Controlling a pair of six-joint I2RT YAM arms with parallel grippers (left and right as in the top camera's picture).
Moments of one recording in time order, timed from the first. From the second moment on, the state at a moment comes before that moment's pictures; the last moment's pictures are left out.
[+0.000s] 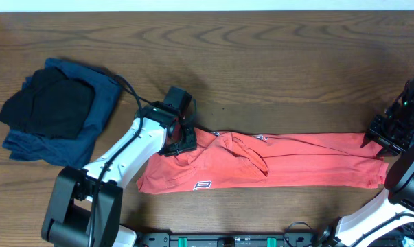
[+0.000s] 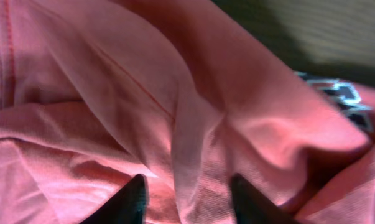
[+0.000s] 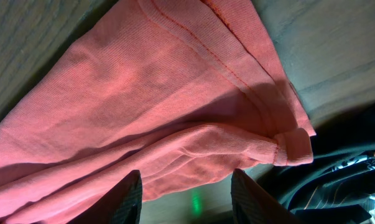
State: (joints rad) left arm -0.41 1.63 0.97 -0.77 0.17 -0.61; right arm -0.52 1.95 1.42 -1.33 0.00 0.16
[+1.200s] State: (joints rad) left arm -0.12 1.59 0.86 -0.90 0.13 -0.62; right arm -0.52 1.95 1.42 -1.33 0.00 0.15
